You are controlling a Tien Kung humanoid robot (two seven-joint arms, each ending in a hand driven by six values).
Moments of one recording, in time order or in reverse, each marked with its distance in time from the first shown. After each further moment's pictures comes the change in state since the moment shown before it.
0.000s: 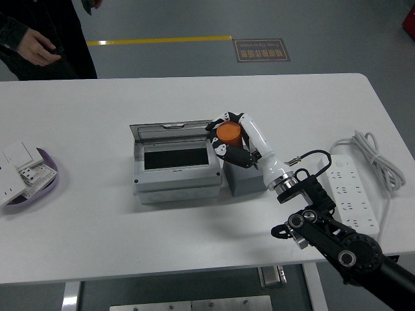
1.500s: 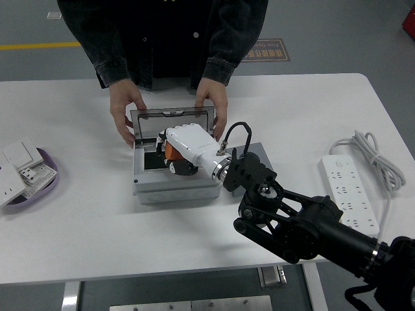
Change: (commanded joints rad) left arm -0.004 0.011 -0.004 0.000 0.013 -0.002 0.008; right arm 0.261 0.162 -0.181 -0.205 -0.711 0.120 -0.404
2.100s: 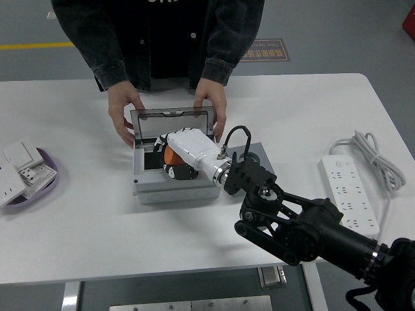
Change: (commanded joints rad) left arm -0.003 0.001 0.001 0.000 0.002 -0.001 0.000; right arm -0.008 -0.002 -0.009 -0.010 0.013 0.016 0.009
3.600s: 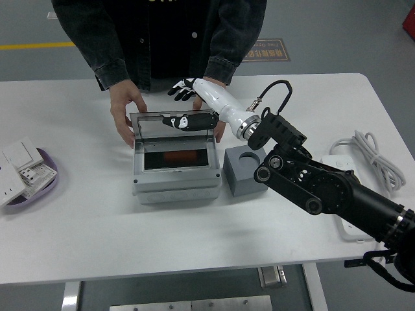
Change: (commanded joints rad) left arm -0.008 -0.003 0.008 0.000 0.000 -0.001 0.001; right arm 0.159 -0.123 0.030 -0.043 0.495 -0.039 0.111
